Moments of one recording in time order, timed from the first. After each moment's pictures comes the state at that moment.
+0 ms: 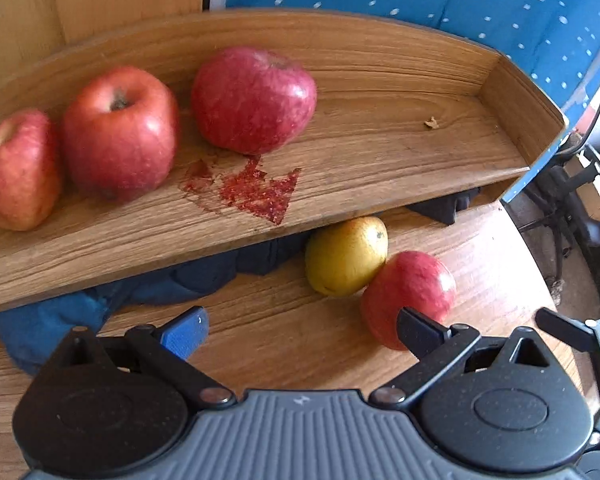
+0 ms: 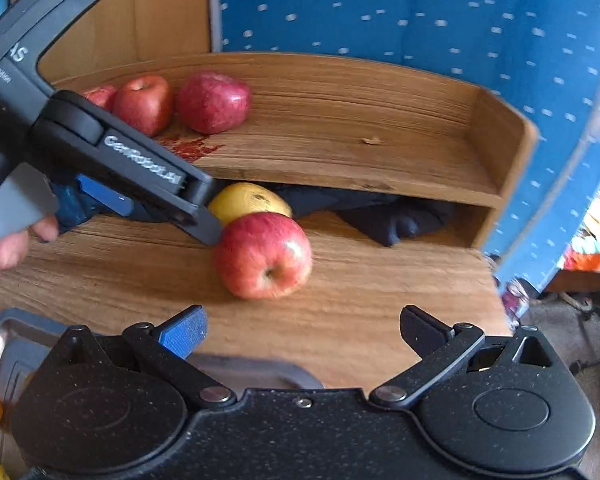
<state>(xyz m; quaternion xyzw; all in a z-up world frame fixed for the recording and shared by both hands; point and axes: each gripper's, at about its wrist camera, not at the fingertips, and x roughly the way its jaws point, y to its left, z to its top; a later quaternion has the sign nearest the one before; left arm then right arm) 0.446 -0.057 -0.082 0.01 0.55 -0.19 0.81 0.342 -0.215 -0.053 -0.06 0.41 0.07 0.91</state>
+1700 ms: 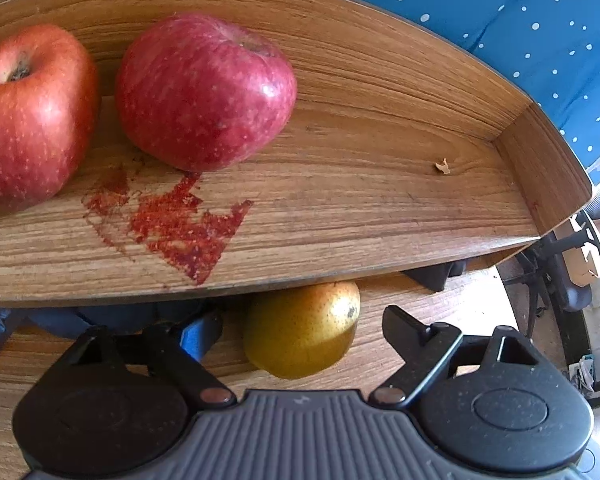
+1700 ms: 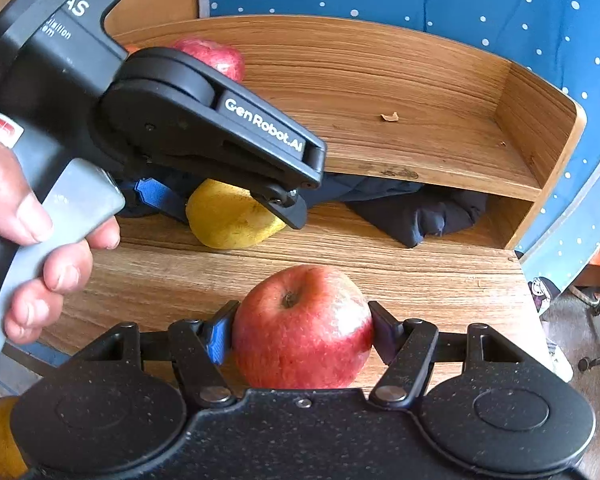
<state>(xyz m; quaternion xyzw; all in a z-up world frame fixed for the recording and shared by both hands) 0.474 -0.087 -0.114 -0.08 0.54 -0.17 0.82 0.385 -0.212 -0.085 -0.05 0.44 0.06 0.90</state>
